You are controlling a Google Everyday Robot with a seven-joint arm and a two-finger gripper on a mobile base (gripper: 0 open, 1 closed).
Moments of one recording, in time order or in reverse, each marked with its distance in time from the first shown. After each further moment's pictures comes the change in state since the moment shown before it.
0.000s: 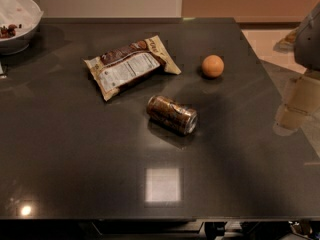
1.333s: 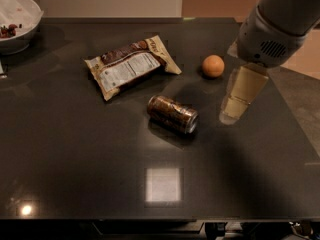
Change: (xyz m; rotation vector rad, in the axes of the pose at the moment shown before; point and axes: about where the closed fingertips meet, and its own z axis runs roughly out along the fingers) arm -0.076 -0.005 0.039 -0.114 -0.079 0.028
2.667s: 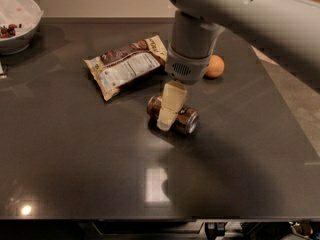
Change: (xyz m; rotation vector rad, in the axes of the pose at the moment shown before) arm -0.069 -0.007 0.107 -0.065 0.174 0.160
